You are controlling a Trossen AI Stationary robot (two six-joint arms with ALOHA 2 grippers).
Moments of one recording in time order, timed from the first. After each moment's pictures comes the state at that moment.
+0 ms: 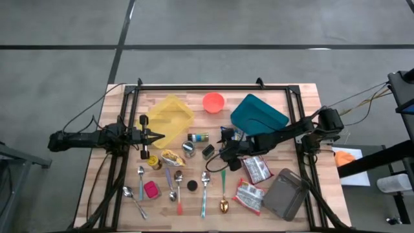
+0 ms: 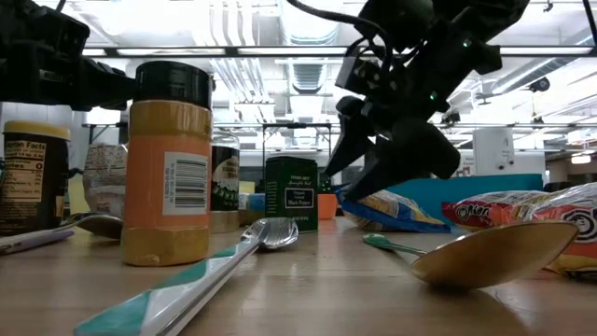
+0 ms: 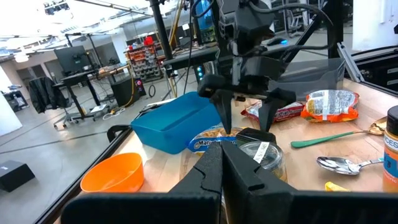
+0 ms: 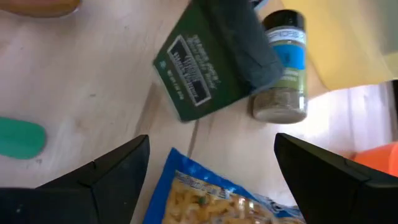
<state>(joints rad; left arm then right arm) 0.00 0.04 0.01 0.00 -0.08 0.26 0.15 1.72 0.90 -0.04 0.29 -0.33</state>
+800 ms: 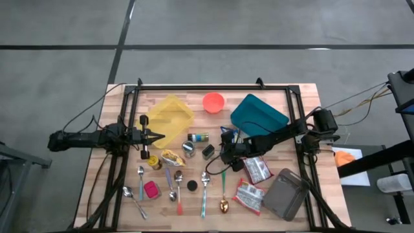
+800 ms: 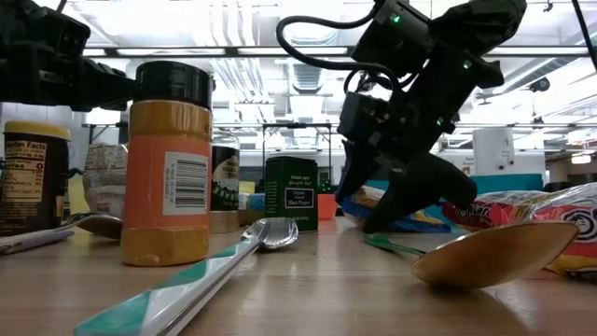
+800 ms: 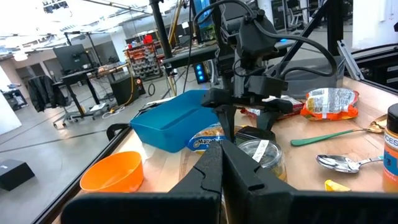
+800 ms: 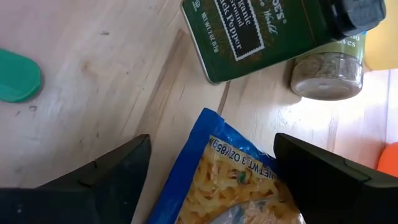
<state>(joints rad) 0.00 0.05 0.01 0.00 -0.08 0.26 0.15 1.80 0.89 -0.09 0.29 -0.39</state>
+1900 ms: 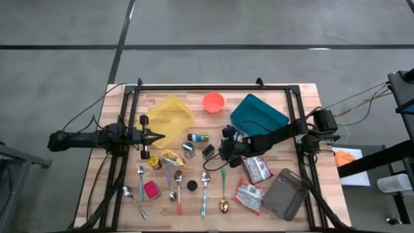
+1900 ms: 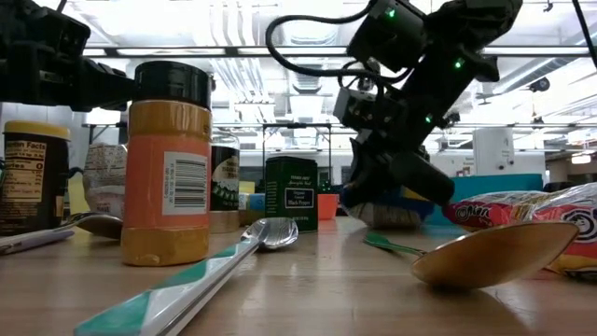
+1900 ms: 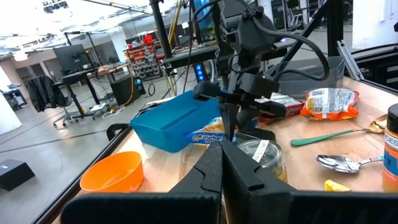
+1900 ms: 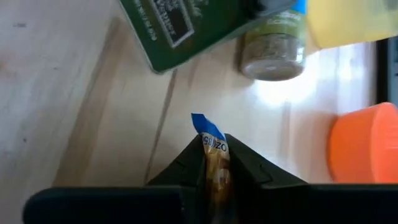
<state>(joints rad) 0.00 0.05 0.01 0.00 -0.08 0.26 0.15 1.78 0.92 -0.11 0.46 -0.35</state>
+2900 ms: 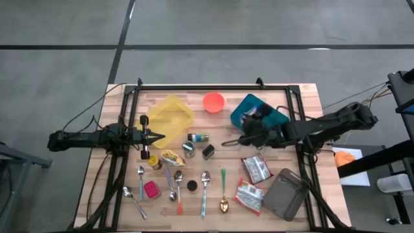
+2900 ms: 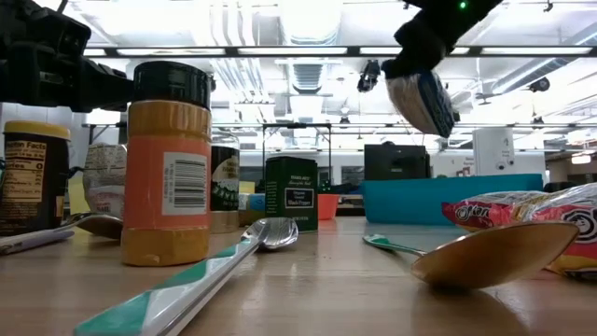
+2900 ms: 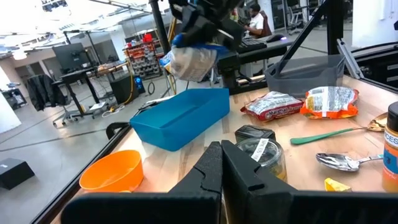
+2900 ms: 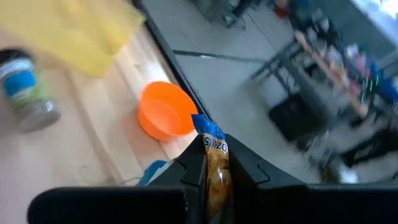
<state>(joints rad) 0.00 0.06 0.01 0.00 -0.08 0.26 0.17 1.25 0.93 -0.45 0.98 0.11</state>
